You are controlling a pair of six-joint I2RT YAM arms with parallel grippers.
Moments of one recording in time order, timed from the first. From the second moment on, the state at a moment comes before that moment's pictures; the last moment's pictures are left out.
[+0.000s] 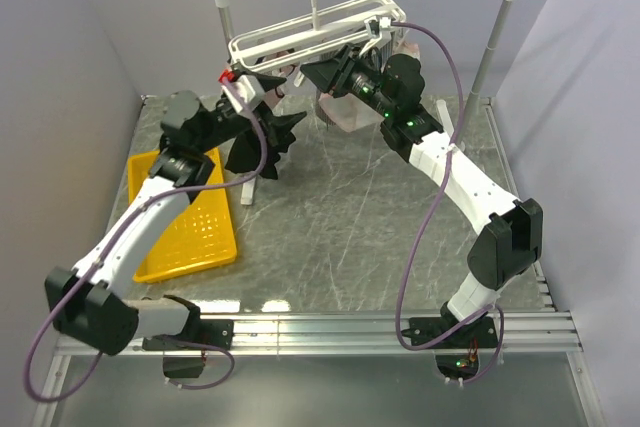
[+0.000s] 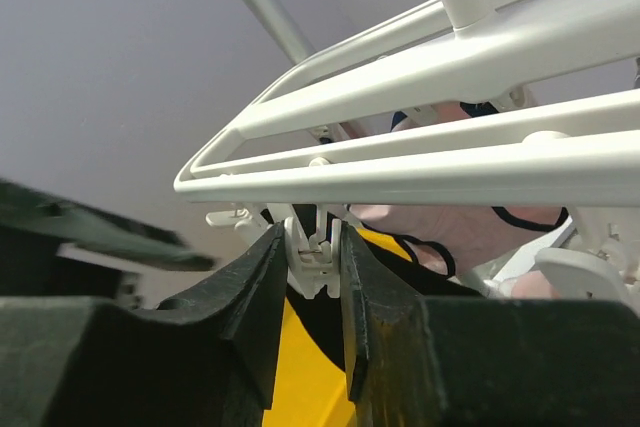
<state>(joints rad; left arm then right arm) -0.39 1.29 1.21 0.32 0.64 0.15 0.51 1.66 1.58 0.25 -0.35 0.65</state>
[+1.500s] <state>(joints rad) -0.62 1.51 1.65 -1.29 0.29 1.82 0.52 1.68 1.65 0.12 -0.31 0.53</state>
